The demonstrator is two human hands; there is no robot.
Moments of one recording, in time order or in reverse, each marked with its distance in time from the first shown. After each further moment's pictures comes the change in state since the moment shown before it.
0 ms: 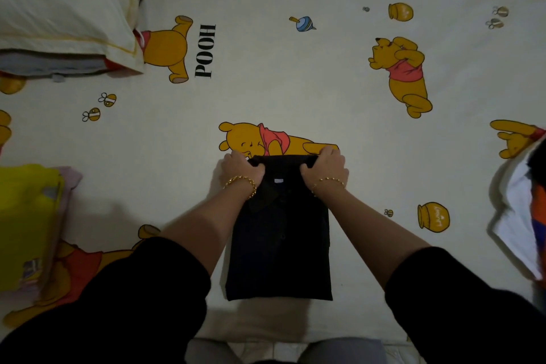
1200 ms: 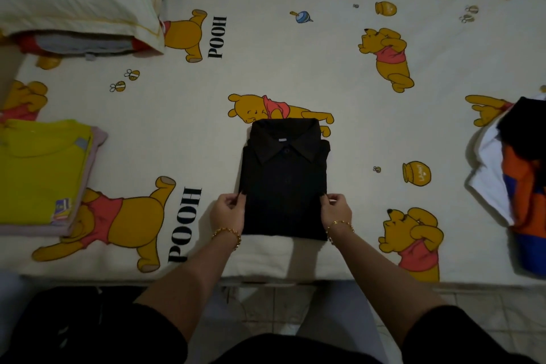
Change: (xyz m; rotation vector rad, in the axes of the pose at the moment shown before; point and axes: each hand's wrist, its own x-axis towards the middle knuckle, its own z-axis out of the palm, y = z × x) left_hand -0.170 -0.130 0.036 -0.672 0.081 -0.181; right_hand -0.168 0.098 0.053 0.699 -0.078 0.317
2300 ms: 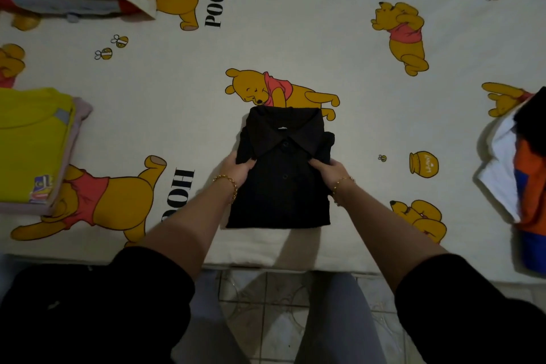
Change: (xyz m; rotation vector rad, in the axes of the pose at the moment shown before) left_hand 0.058 0.032 0.022 -0.015 -0.395 -0.036; right_hand 0.041 -0.045 -0.003 0.131 -0.326 0.030
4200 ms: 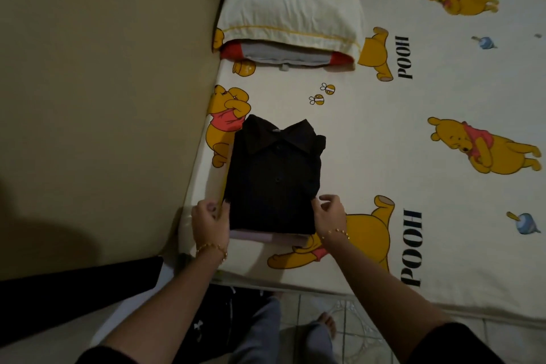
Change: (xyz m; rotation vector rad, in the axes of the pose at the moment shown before) left_hand -0.001 -0.130 -0.554 0.059 0.607 0.108; right_hand -0.138 -0.072 0.545 -0.190 0.221 -0.169
